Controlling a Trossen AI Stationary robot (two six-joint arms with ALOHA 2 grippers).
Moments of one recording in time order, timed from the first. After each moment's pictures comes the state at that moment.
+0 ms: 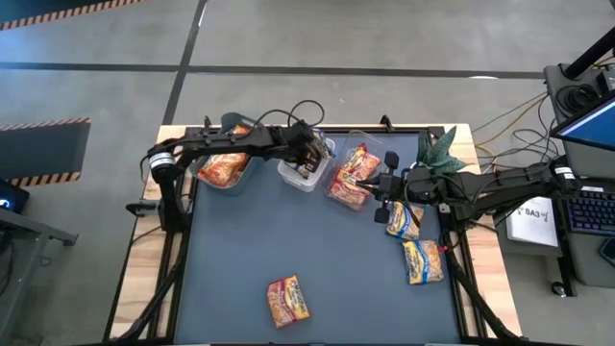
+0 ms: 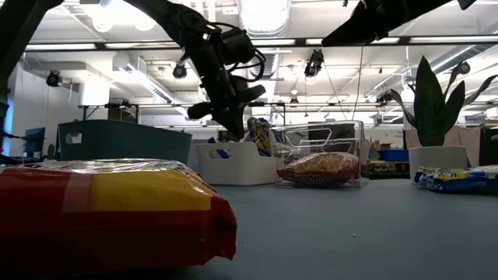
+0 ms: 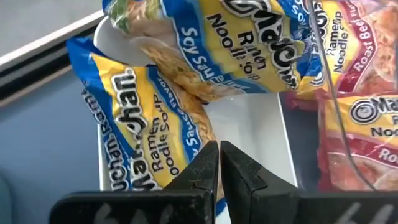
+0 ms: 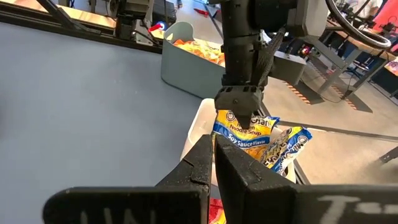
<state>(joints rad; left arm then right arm) 0.39 1.86 1.42 -0.54 -0.20 -0.55 0.06 0.96 0.70 -0.06 0.33 -0.22</state>
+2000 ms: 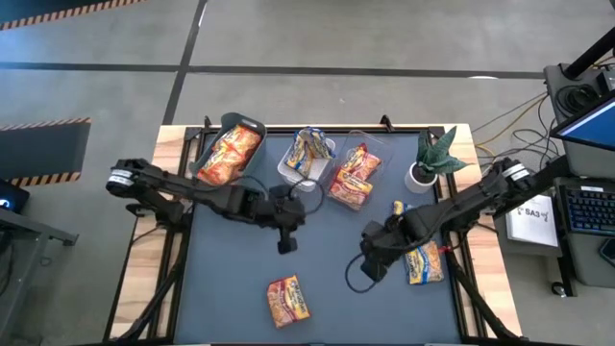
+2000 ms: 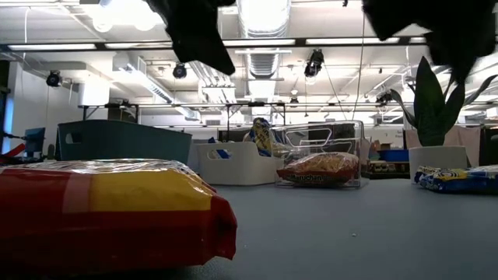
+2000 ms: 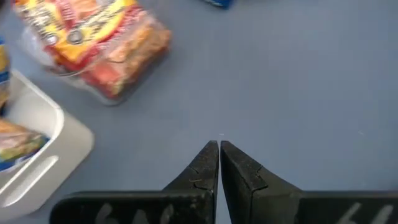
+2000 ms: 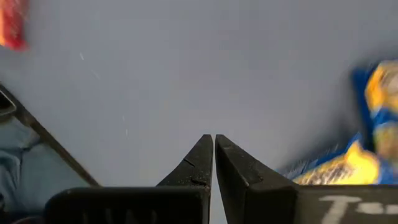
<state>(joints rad) -0.18 1.56 1.21 -0.51 -0.22 -0.25 0.42 1.52 1.20 -1.00 -0.12 1.15</state>
